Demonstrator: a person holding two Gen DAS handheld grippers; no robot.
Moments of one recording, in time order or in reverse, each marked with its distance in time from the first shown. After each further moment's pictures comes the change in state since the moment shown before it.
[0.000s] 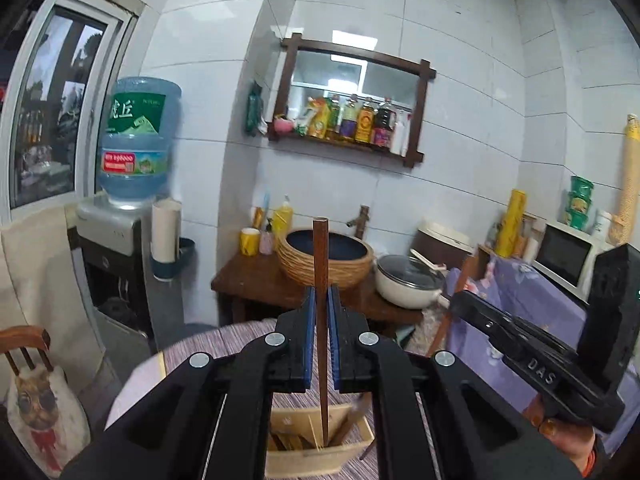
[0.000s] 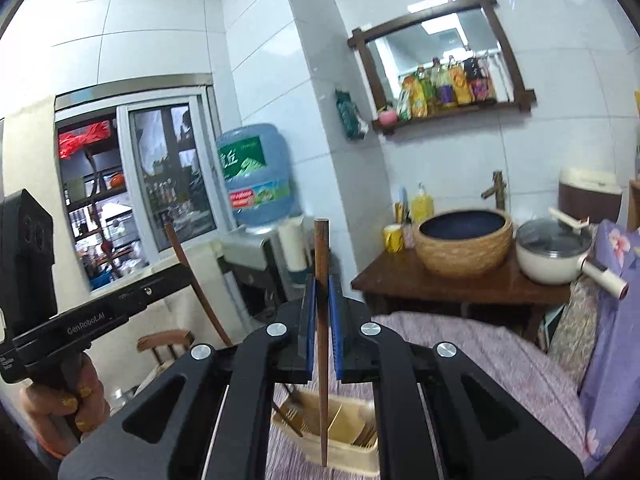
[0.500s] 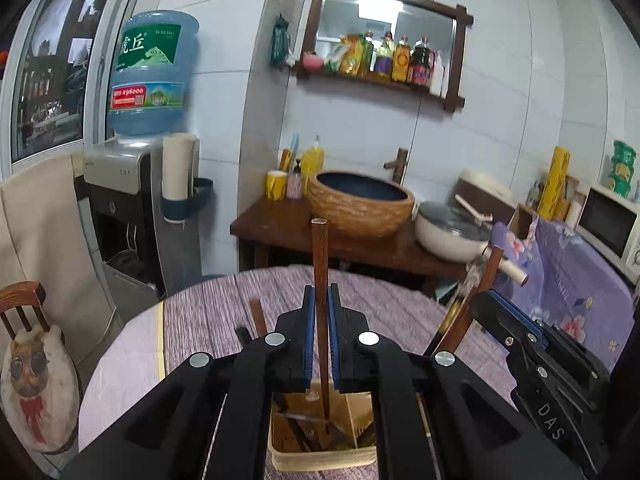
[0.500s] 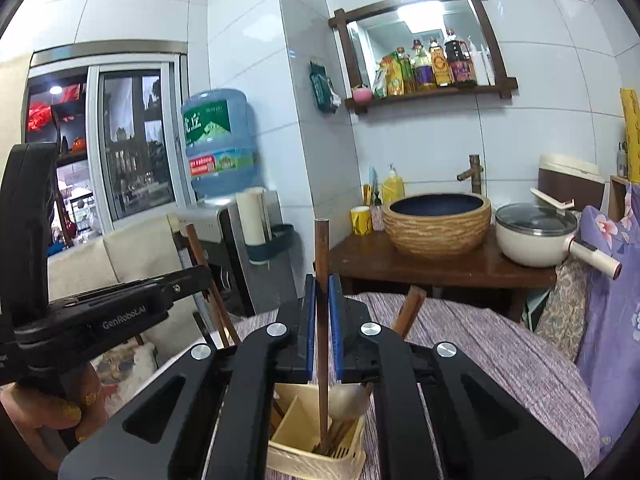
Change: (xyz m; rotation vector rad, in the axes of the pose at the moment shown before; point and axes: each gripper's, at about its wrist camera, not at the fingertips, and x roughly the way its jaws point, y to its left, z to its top) left arm 0.086 0.020 -0.083 -0.009 0.166 0.100; right arm 0.060 -0.017 -0.090 -0.038 0.067 -0.106
